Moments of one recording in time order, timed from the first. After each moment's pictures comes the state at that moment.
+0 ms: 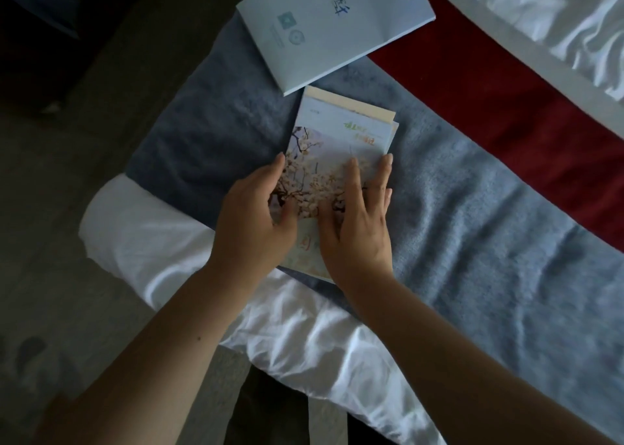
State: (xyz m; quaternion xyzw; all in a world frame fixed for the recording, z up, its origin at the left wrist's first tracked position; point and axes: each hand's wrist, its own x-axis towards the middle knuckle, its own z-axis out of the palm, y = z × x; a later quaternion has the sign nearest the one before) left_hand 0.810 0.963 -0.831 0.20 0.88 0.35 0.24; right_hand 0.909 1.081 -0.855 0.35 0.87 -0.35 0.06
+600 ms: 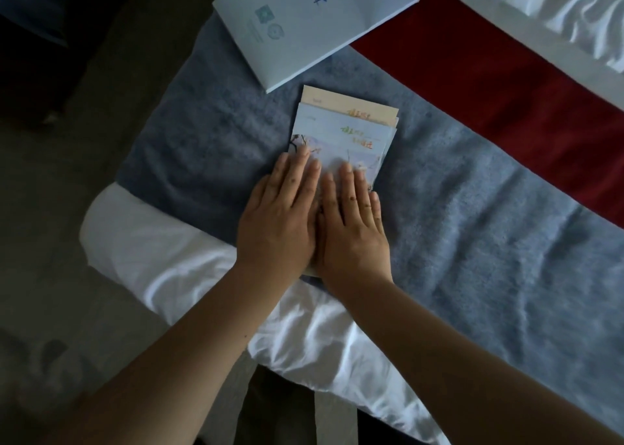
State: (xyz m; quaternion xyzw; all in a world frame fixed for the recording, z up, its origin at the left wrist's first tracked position) left_hand 0.839 0.986 -0.862 0.39 0.90 0.09 0.17; right_hand 0.931 1.079 -0.861 0.24 0.94 -0.17 0.15
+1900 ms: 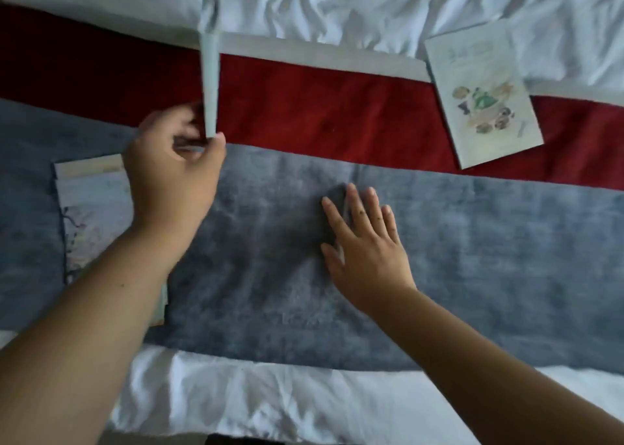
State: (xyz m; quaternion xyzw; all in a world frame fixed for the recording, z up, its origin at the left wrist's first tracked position) left_hand 0.884 1.206 -0.792 0.31 0.85 0.40 0.11; right_hand 1.147 1.270 -0.833 0.38 0.89 -0.20 0.16
